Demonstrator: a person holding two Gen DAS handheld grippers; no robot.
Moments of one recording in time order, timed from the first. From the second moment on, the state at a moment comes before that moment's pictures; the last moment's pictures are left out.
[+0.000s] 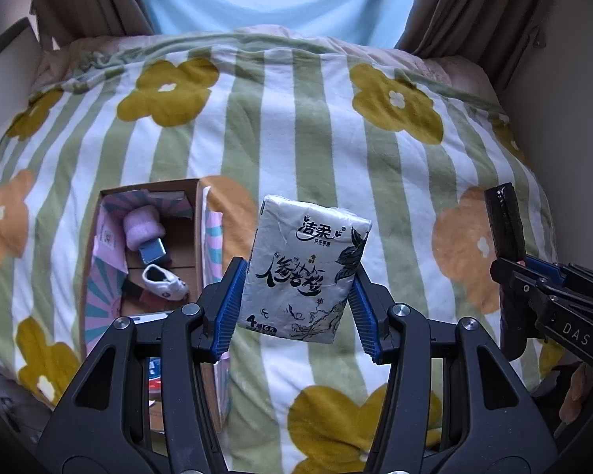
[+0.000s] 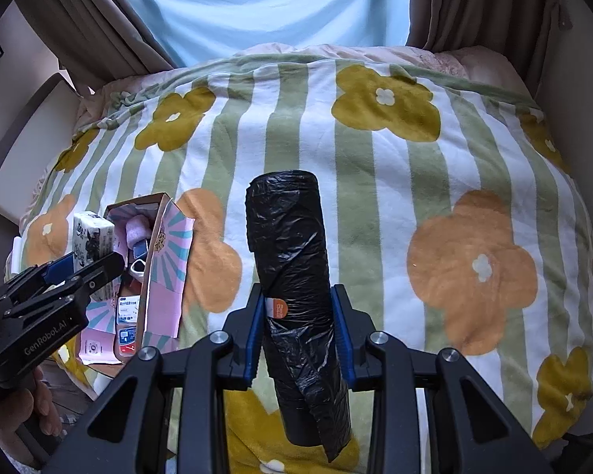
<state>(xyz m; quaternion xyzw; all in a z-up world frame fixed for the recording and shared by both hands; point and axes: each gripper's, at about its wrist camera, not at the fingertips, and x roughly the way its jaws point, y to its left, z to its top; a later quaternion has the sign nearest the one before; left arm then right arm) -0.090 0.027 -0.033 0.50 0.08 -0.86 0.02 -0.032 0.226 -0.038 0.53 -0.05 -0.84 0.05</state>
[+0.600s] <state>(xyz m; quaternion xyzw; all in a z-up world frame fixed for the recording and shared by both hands) -0.058 -0.002 -0.029 0.50 0.06 -0.87 -0.01 -0.023 0.184 -0.026 0.52 -0.03 -0.85 0.06</state>
